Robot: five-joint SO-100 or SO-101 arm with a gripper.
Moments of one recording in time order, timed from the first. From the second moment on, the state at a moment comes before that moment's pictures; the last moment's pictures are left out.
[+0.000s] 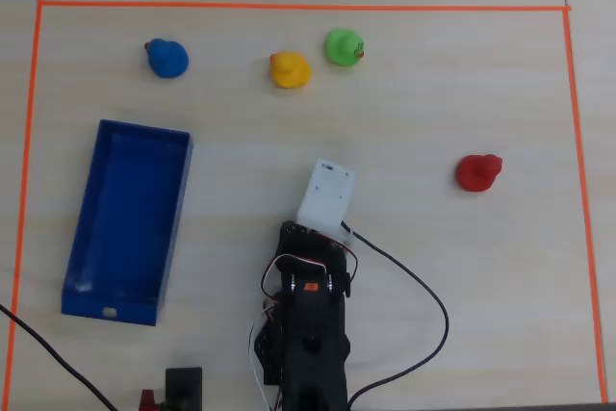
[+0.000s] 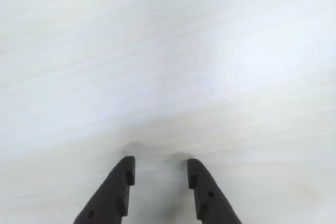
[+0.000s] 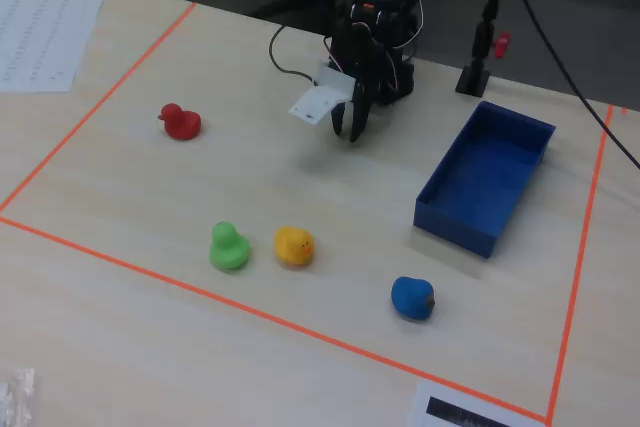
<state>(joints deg) 5.6 189.8 178.3 73.2 -68.6</state>
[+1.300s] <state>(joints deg) 6.6 189.8 178.3 73.3 -70.4</state>
